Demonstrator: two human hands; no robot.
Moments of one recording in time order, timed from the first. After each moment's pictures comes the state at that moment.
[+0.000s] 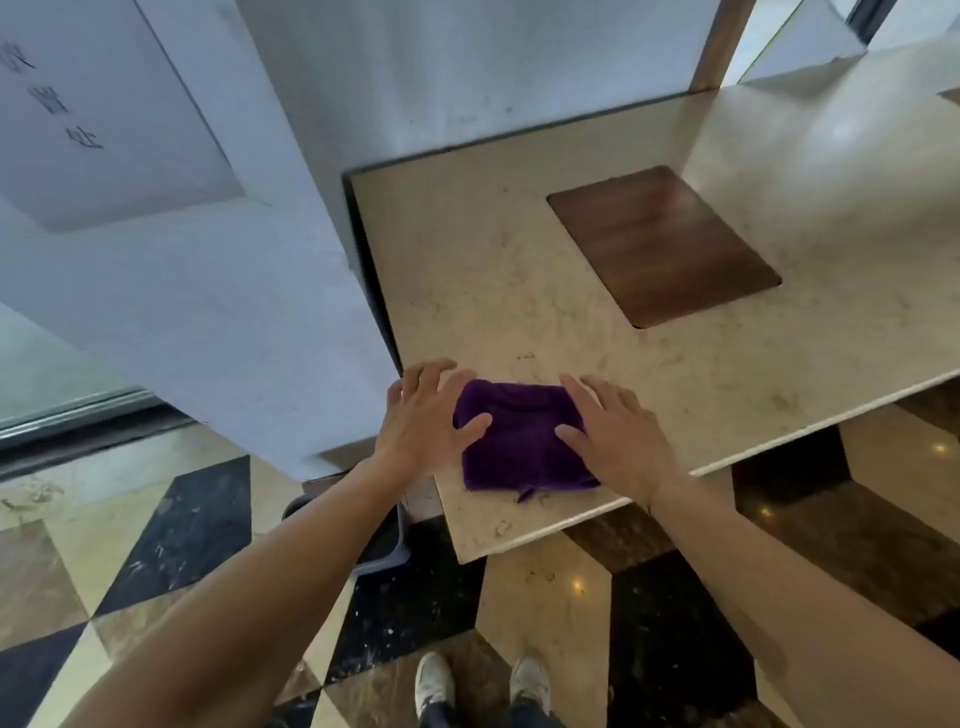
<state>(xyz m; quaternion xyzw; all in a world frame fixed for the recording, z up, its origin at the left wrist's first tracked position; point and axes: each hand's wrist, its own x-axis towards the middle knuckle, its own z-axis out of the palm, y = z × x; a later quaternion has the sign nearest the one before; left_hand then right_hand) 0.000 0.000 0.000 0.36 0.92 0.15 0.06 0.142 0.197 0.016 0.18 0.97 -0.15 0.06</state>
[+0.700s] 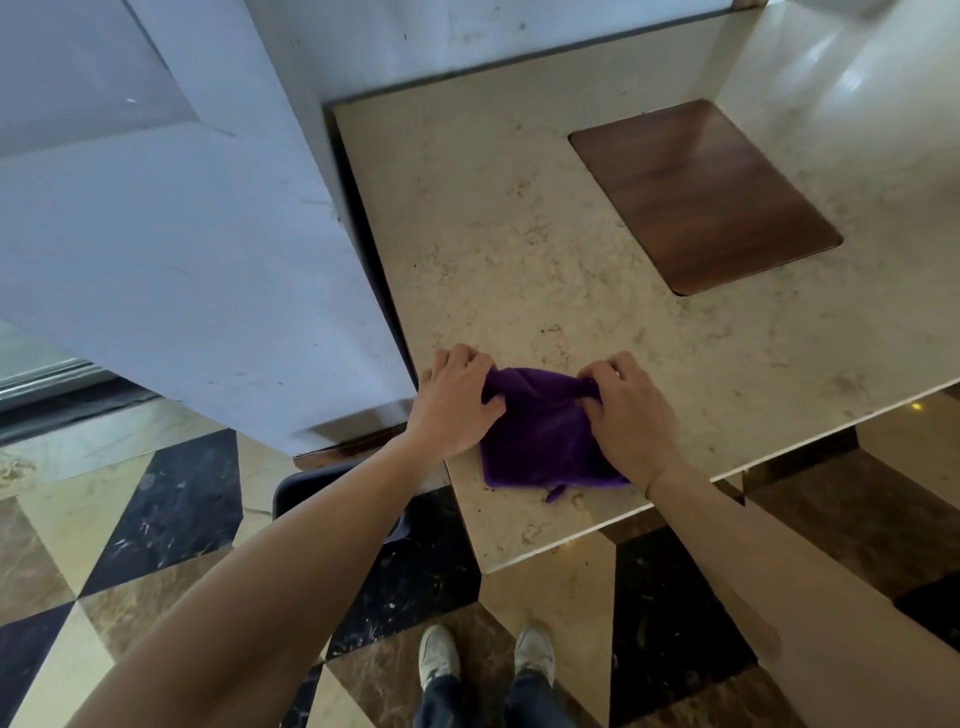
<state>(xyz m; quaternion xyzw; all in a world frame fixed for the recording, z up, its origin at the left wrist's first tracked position) -0.035 0.020 -0.051 0.34 0.91 0.19 0.16 0.096 0.187 -0.044 0.24 0.95 -0.21 -0.05</state>
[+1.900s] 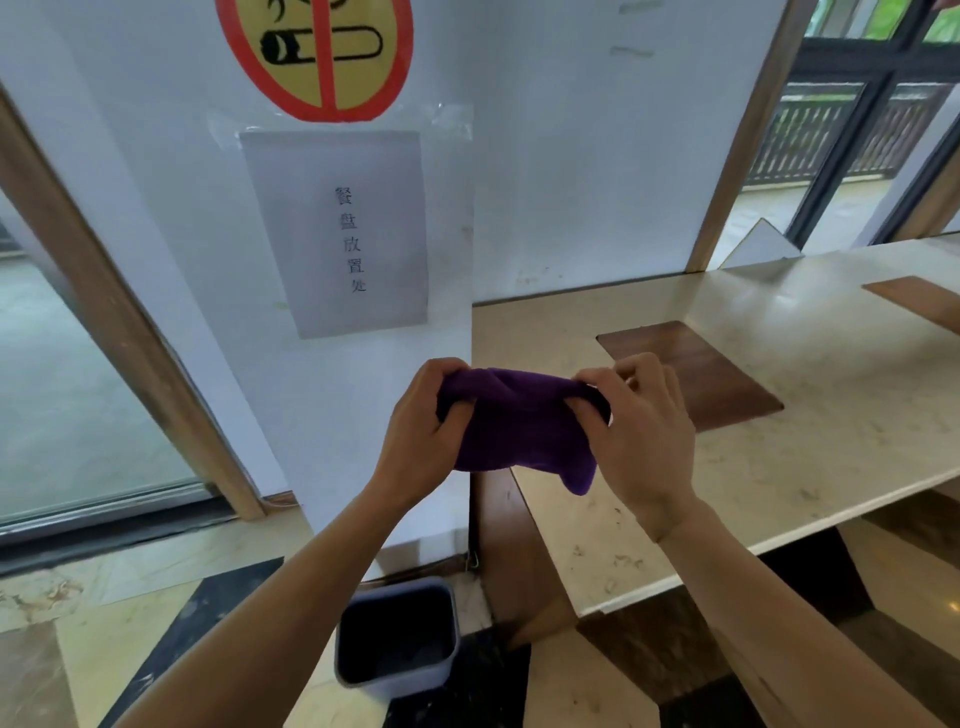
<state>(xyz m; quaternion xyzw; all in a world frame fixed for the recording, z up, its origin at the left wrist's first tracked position) -0.006 -0.191 0.196 0.34 0.78 0.52 -0.07 0.109 -0.004 0.203 0.16 0.90 -0.10 -0.39</state>
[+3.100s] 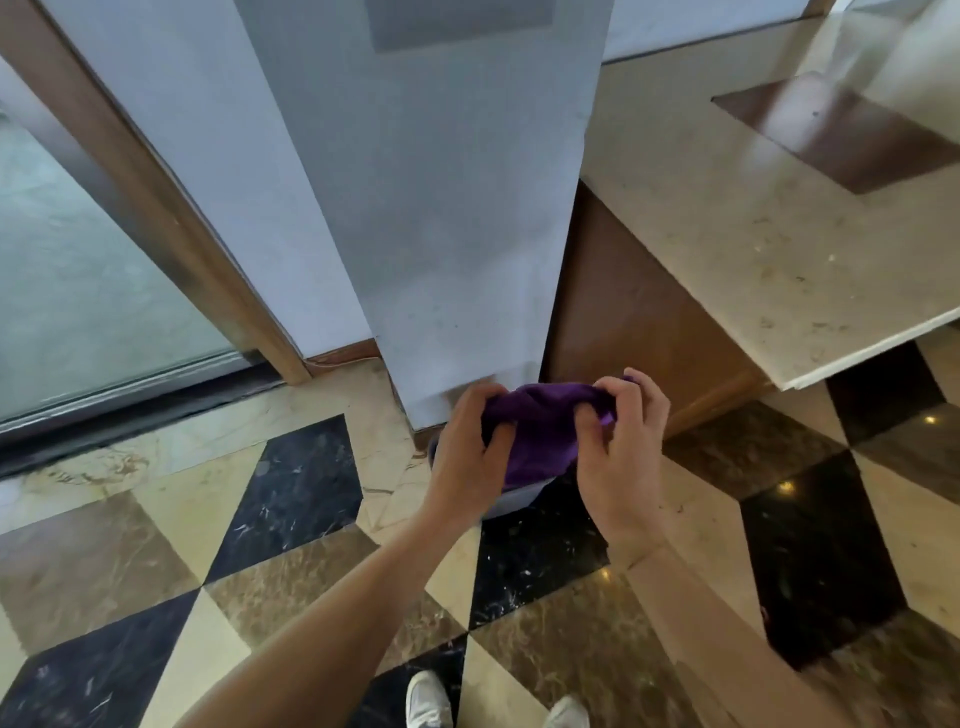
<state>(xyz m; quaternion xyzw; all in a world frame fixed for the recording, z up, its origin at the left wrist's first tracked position) 0.009 -0.394 -0.079 0.26 0.80 0.52 0.13 0.100 -0.280 -0.078 0.34 0.80 -0.41 -0.29</state>
